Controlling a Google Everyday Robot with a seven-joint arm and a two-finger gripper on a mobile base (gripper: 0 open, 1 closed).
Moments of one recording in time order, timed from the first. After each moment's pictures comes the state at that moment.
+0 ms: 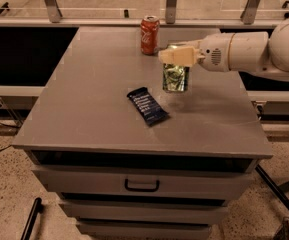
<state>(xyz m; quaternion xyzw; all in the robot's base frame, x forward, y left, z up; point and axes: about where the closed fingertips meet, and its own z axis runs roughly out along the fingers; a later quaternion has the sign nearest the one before) 0.635 -0.087 0.943 -0.31 0.73 0.33 0.50</state>
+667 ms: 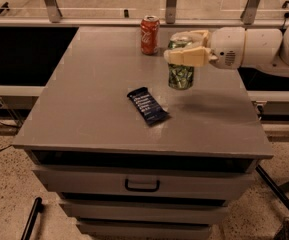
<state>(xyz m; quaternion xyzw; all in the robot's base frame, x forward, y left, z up) 0.616 -0.092 0.965 -0.45 0.61 0.36 0.55</state>
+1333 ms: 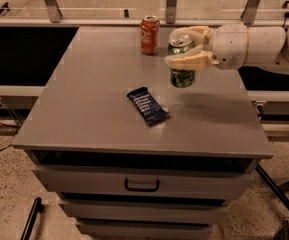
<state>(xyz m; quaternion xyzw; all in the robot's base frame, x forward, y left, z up) 0.601 -0.087 0.972 -0.55 0.51 0.29 0.59</state>
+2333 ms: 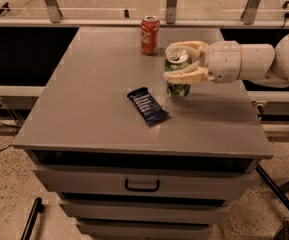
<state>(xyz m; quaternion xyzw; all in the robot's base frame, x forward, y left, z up) 0.595 -0.083 0.938 -0.58 0.46 0.30 0.60</state>
